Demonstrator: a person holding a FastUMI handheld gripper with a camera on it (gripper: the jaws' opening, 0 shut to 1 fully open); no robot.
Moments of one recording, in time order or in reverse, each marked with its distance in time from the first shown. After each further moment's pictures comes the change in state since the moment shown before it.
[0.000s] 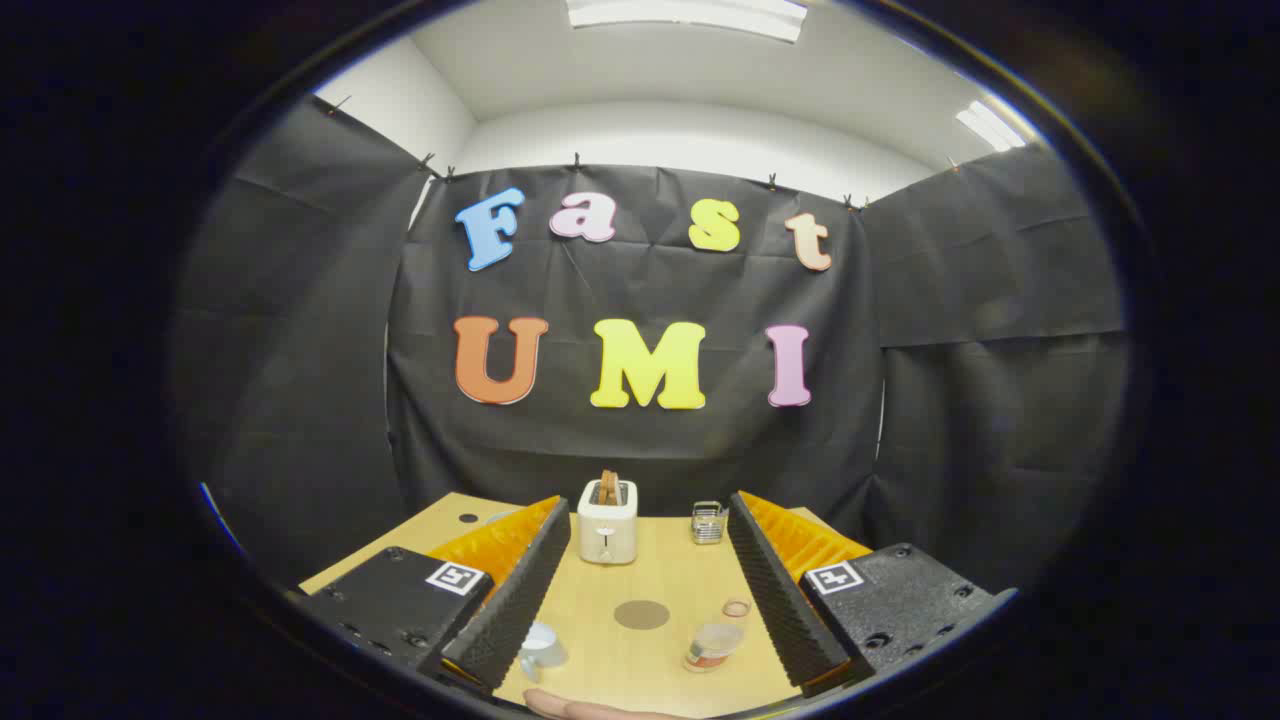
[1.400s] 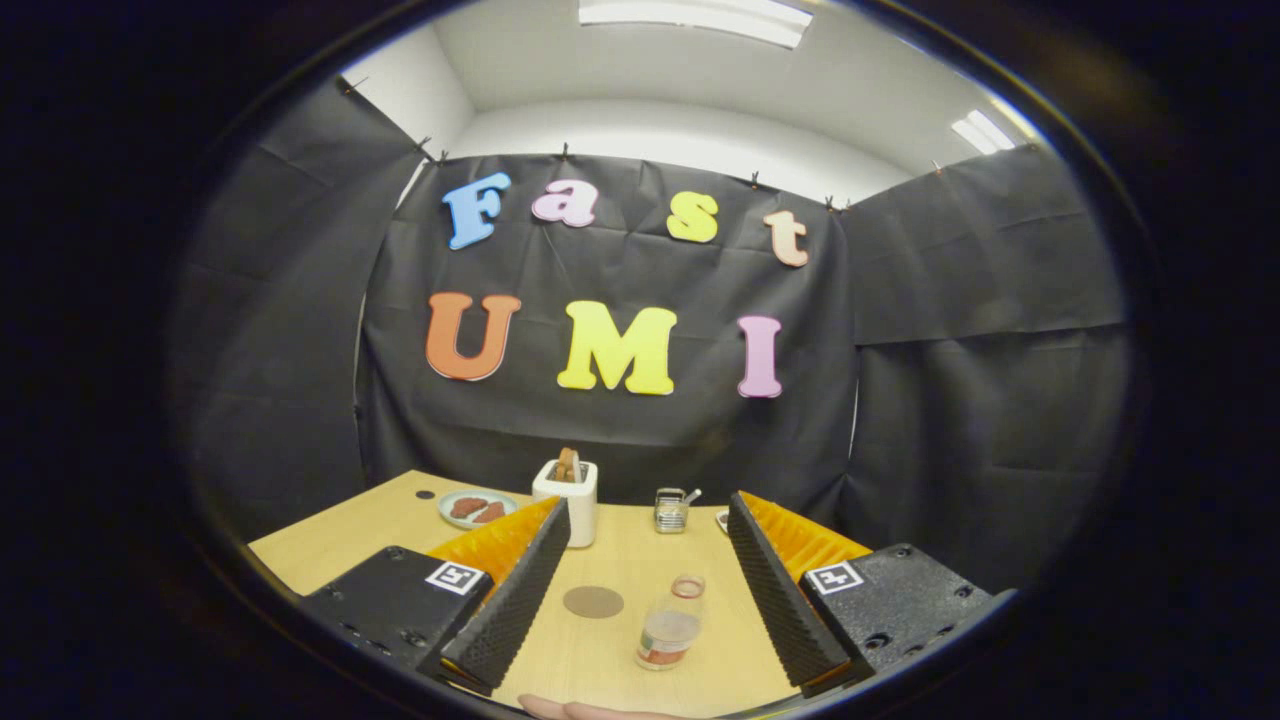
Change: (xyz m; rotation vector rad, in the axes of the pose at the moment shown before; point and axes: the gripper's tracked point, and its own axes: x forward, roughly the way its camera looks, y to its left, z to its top) arm 0.014 -0.055 -0.083 -0.041 -0.010 -0.068
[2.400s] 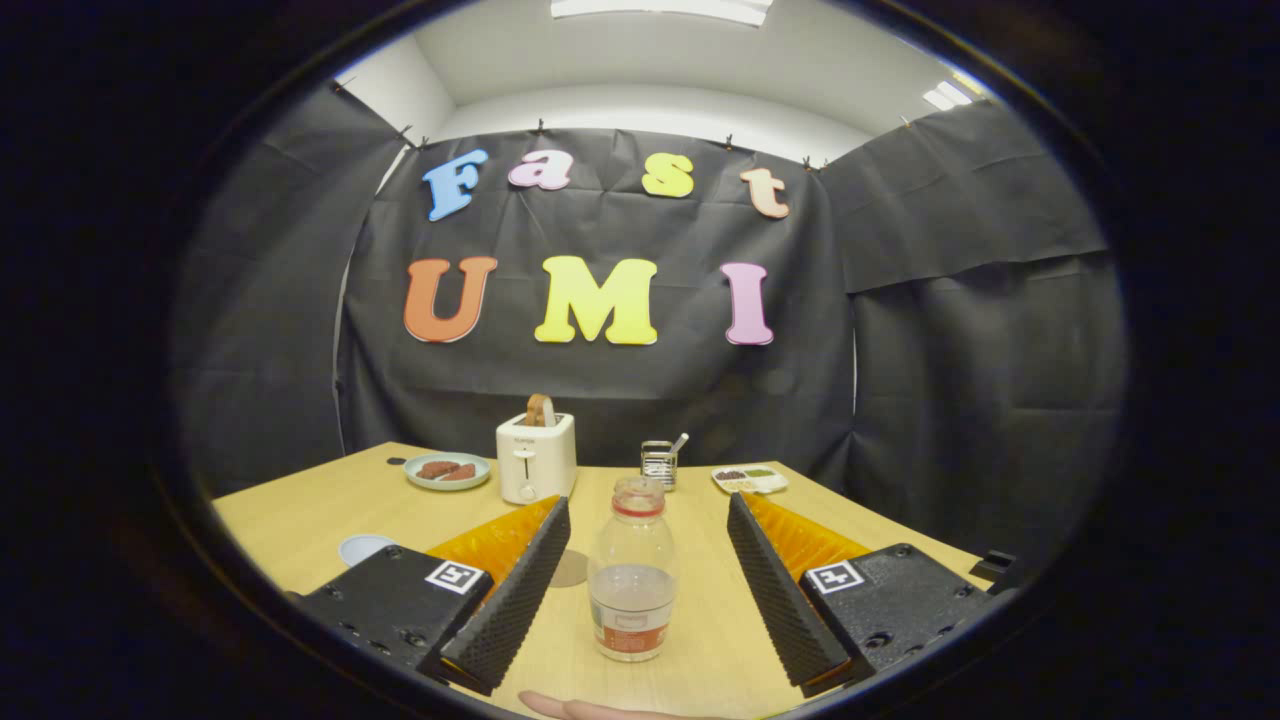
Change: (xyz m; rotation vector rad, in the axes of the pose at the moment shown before) arm 0.057 -0.045 -0.141 0.039 0.020 0.006
